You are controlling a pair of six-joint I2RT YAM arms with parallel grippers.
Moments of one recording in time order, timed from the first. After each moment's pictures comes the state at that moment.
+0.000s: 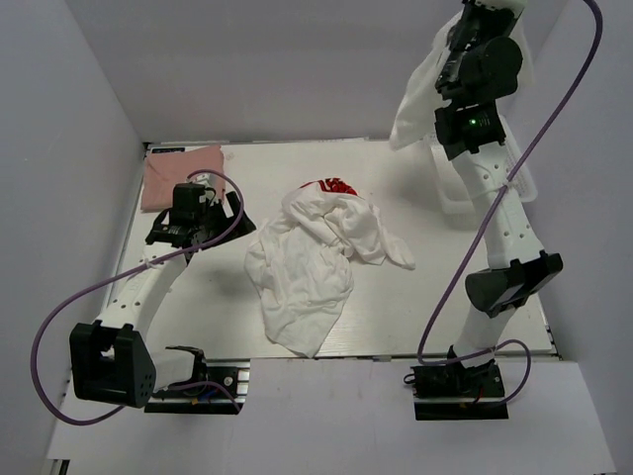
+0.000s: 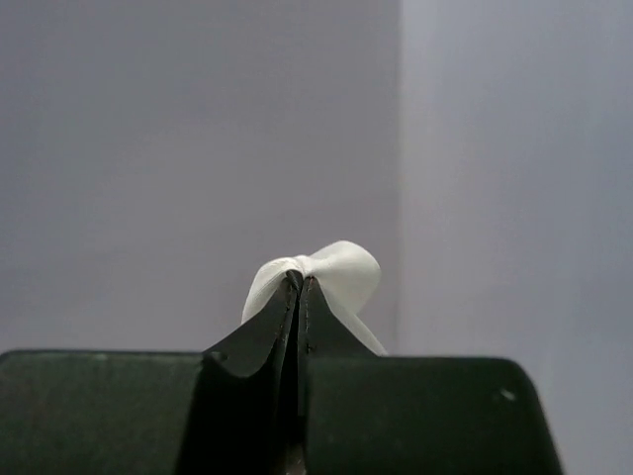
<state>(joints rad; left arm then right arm) -0.15 1.22 0.92 -0.44 0.18 -0.46 0.40 1.79 2.25 0.27 0.73 -0.44</state>
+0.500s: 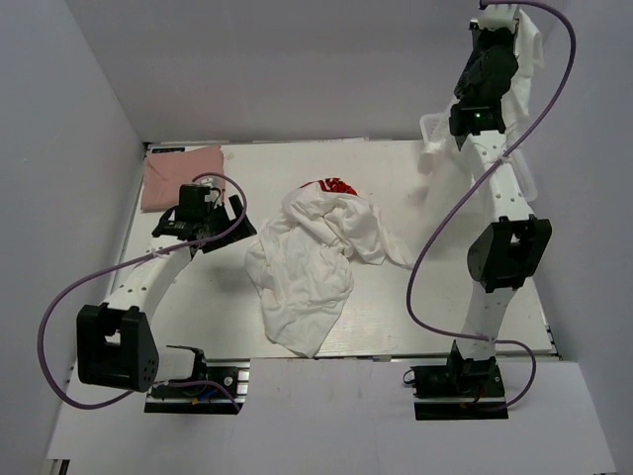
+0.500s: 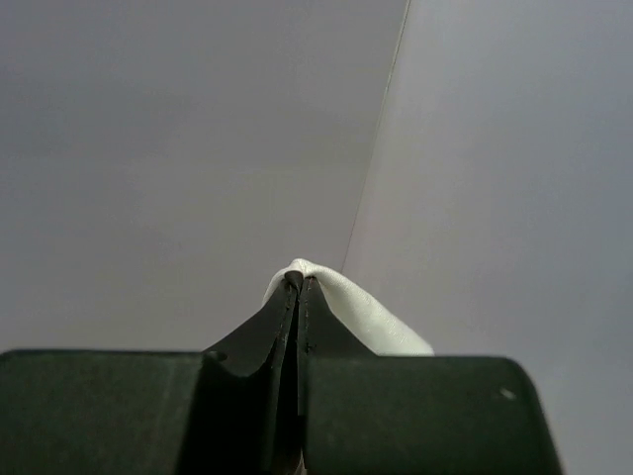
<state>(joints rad) -0.15 1.29 0.92 -0.45 0.16 -0.46 0.14 1.96 2.13 0.47 0.53 -0.52</state>
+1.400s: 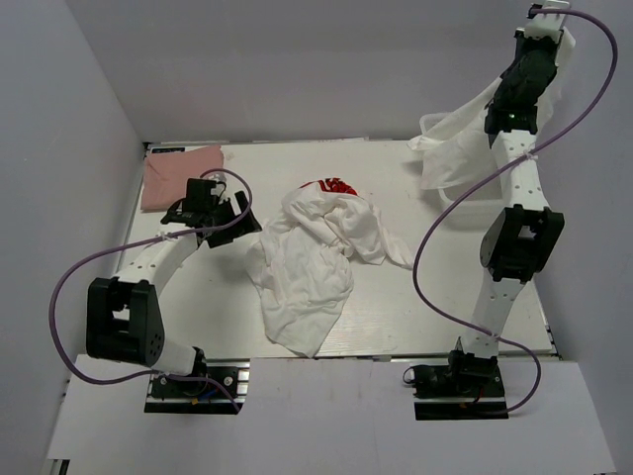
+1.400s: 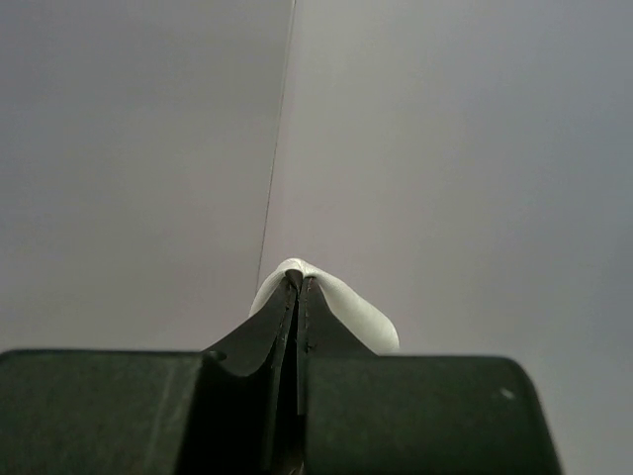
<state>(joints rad) -0.15 1.44 0.98 -0.40 0.20 -0.46 -0.09 2.08 2.13 0.47 0.43 -0.40</state>
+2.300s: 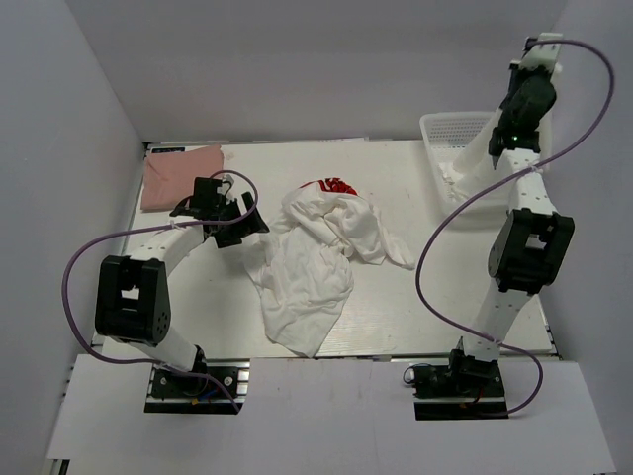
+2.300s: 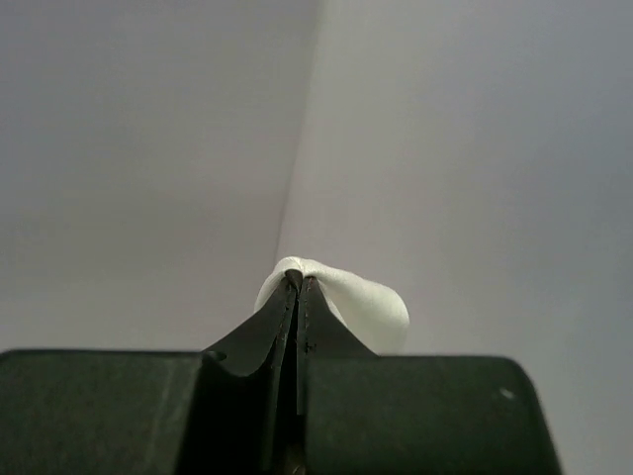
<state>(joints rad) -0.15 1.56 1.00 -0.34 0.29 -0.47 -0.15 1.97 1.88 0.54 0.27 -0.33</state>
